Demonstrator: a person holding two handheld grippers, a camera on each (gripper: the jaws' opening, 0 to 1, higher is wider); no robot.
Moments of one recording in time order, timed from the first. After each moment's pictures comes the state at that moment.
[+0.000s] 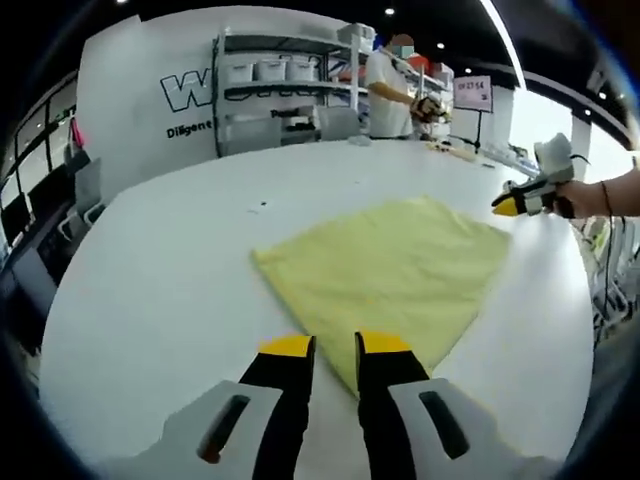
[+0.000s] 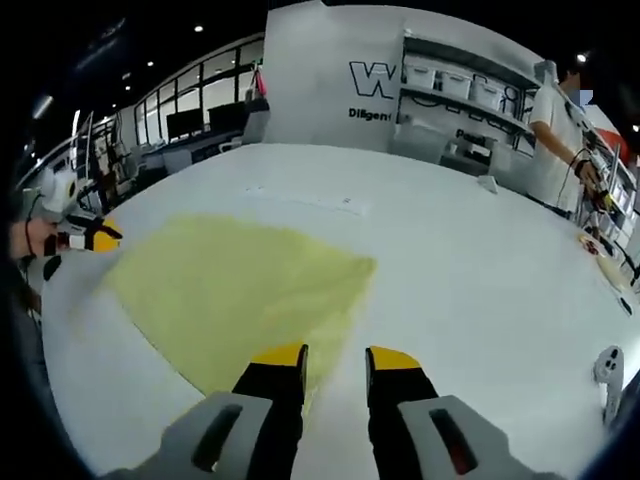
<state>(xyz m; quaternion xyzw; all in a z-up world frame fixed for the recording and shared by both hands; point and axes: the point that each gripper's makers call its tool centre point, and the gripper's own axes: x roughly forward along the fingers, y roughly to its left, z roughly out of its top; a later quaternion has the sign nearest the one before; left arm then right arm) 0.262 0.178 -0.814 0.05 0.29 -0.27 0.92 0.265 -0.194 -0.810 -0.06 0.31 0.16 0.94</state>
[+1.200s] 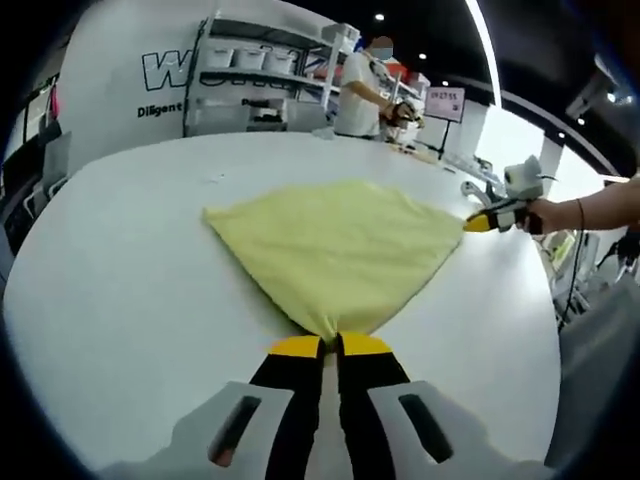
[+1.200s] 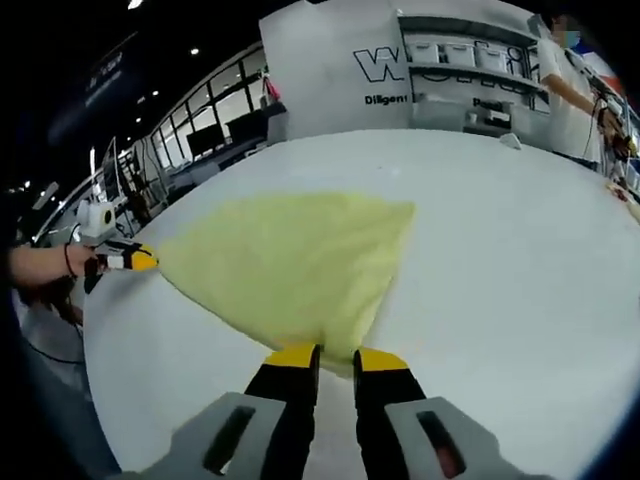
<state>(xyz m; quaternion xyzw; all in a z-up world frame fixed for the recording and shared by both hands) 0.225 0.157 -0.836 0.02 0.29 -0.36 0.88 0.215 -0.173 -0.845 0.01 0.34 0.22 0.91</state>
